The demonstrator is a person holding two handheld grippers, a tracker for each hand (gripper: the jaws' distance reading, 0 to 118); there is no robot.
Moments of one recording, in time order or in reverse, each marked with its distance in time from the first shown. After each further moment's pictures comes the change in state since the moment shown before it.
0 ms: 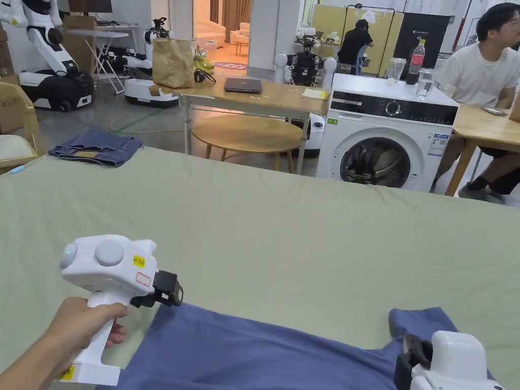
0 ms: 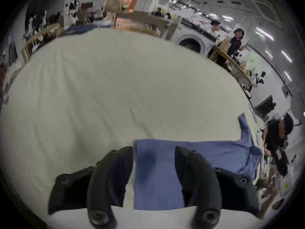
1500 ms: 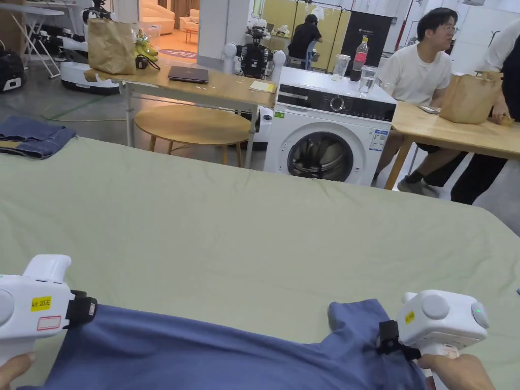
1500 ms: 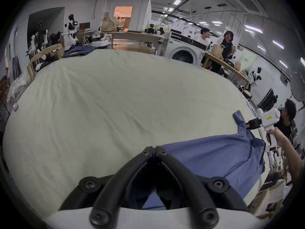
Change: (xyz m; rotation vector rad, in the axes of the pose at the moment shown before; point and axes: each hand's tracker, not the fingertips) left arm 0.044 -0.068 0.063 0.231 0.044 -0.125; right arm 0.164 0.023 -0.236 -0.753 -0.062 -0.095
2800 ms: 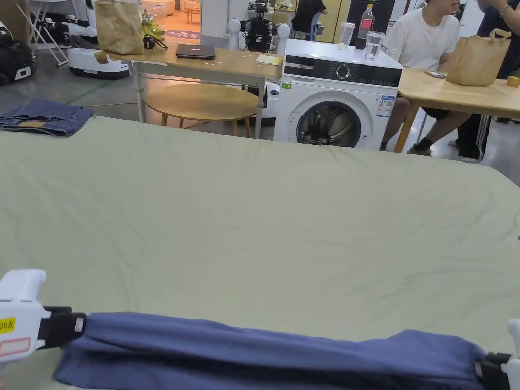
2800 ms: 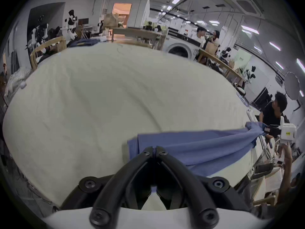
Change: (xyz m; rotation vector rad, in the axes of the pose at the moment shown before) left arm -0.033 -0.116 0.083 -0.057 -0.059 0.015; right arm 0.036 -0.247 0.186 0.260 -0.041 0.102
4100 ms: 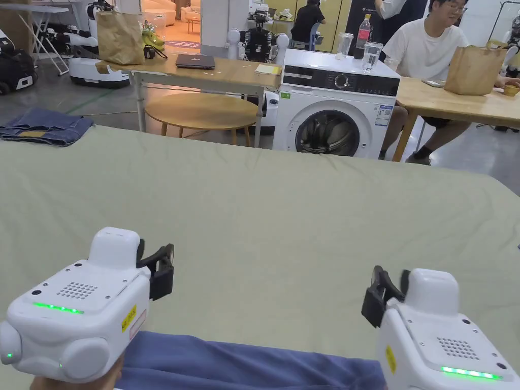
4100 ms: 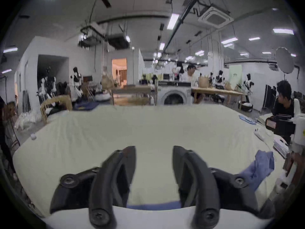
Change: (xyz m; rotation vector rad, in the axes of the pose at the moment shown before) left arm 0.141 0.035 -0.010 0.615 0.136 -0.228; right arm -0.160 0.037 0.010 0.706 -0.025 -0.117
